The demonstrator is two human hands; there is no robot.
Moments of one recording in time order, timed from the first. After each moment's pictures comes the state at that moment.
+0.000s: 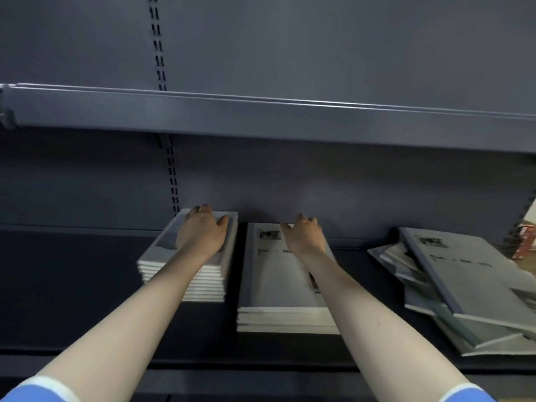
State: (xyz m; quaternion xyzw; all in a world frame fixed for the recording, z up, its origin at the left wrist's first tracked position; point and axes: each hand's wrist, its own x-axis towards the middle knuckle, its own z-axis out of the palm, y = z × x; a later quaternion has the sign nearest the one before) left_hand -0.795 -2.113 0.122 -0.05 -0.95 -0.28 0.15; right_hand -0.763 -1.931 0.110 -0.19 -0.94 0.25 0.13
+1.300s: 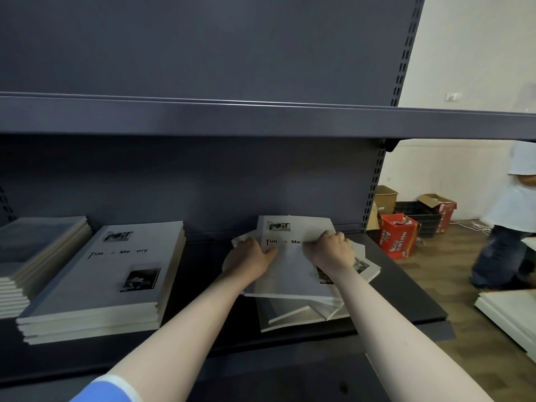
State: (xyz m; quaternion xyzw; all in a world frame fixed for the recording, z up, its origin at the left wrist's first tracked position) left_hand -0.656 -1.752 0.084 -0.18 -0.94 -0.28 -0.04; right_hand -0.590 -1.606 0.094 -0.34 -0.92 0.16 0.12
